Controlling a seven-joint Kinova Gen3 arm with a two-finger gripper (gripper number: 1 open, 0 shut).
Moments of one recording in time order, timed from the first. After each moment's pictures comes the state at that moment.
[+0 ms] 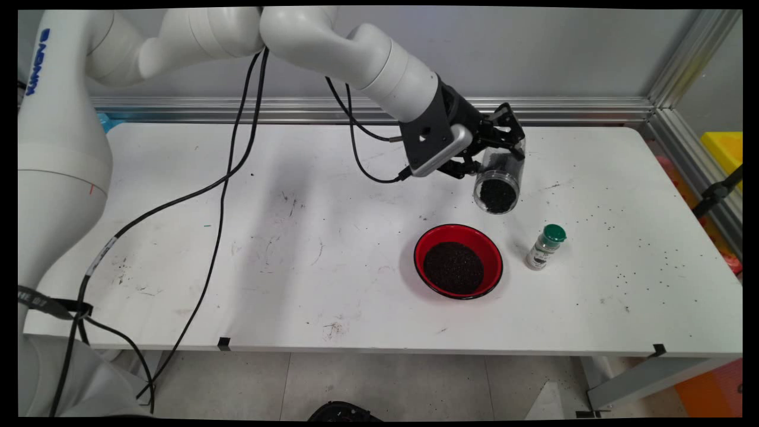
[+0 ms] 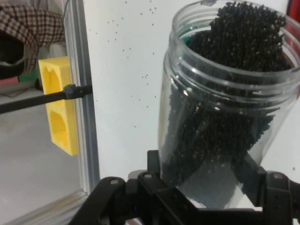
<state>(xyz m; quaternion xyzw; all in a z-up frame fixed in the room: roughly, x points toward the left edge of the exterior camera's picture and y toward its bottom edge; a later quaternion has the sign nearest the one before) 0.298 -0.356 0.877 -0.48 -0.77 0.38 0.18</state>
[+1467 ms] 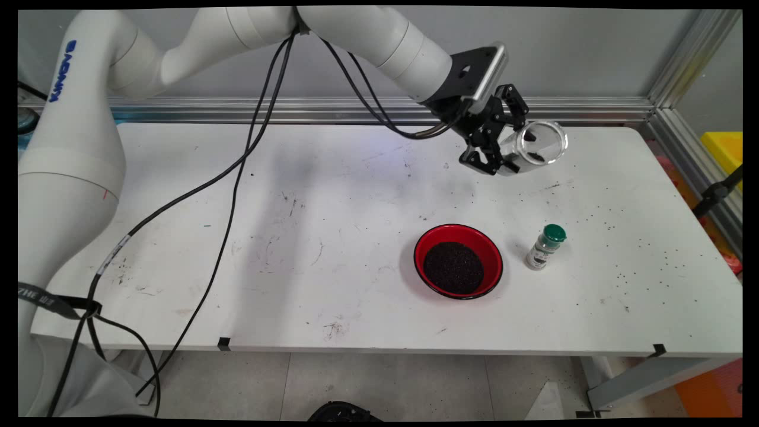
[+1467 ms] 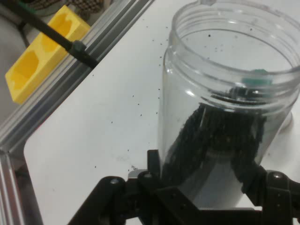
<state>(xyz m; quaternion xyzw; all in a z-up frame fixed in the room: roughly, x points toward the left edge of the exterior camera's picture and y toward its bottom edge) 0.300 -0.423 0.870 -0.17 -0.89 0.24 0.36</state>
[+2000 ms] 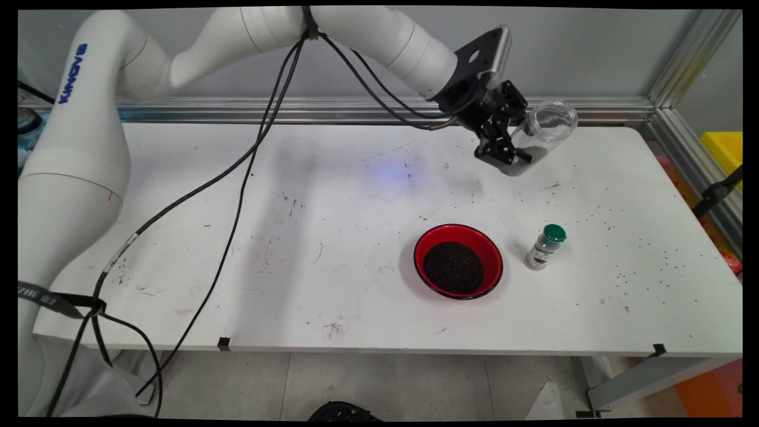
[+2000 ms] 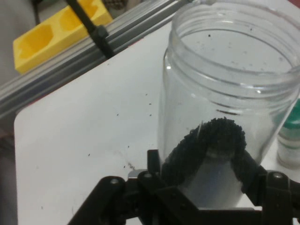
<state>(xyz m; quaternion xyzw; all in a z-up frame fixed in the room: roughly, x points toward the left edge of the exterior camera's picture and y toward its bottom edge) 0.299 -0.451 0.856 -0.05 -0.89 0.19 0.41</state>
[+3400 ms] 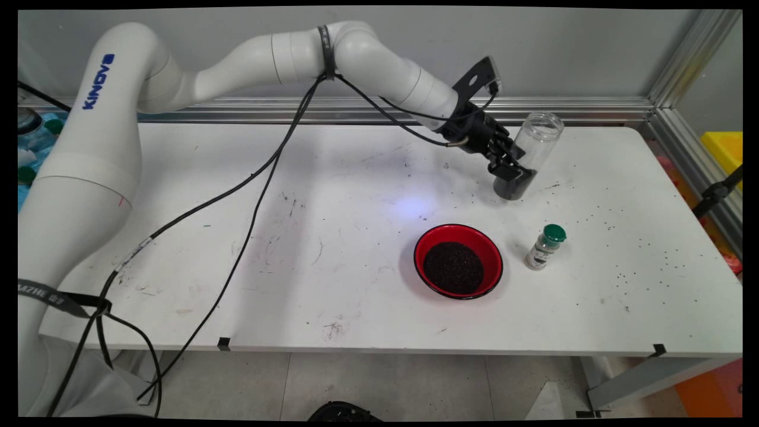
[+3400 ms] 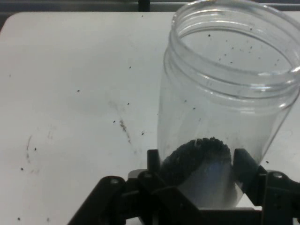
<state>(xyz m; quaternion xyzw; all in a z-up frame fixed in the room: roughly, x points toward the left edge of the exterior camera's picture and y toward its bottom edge) 0.295 -0.488 0.773 0.17 -0.87 0.09 0.45</state>
